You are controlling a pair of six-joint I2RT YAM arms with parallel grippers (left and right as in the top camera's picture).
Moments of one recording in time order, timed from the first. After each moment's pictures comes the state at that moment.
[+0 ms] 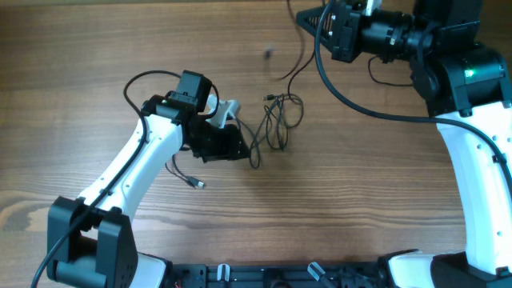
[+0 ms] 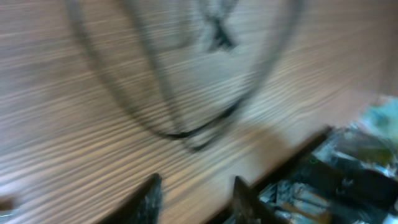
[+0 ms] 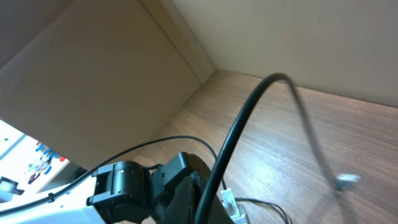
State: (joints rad) left arm -0.30 1.61 1.13 -0.93 0.62 -0.16; right arm 0.22 1.54 1.82 -0.67 -0.86 0.29
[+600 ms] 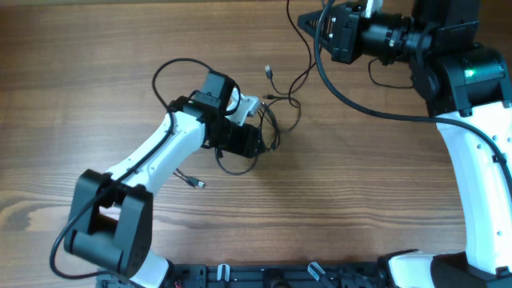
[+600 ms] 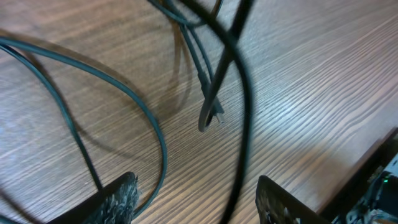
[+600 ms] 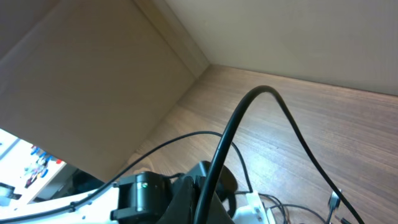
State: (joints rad) left arm -0.40 1.72 1.13 -0.71 0.48 -0.06; right arm 0.22 1.54 1.82 -0.71 -0.83 0.29
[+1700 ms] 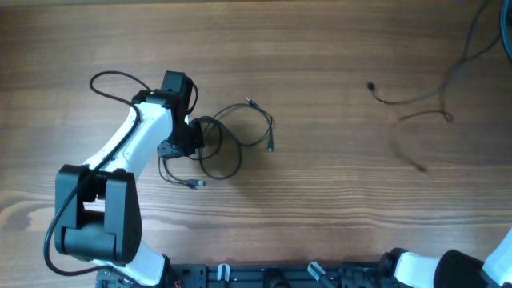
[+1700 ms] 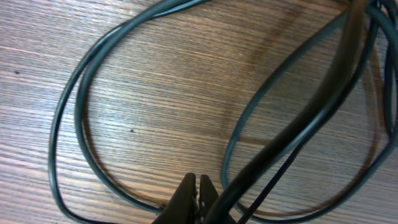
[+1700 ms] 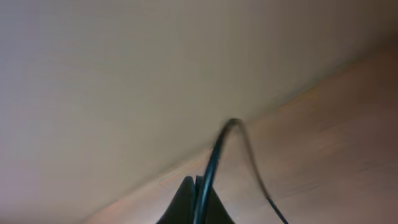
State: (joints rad) left arm -0.17 1.76 1.13 -0.93 0.01 -0.39; right arm -0.41 1.49 1.94 -0.92 -0.37 0.45
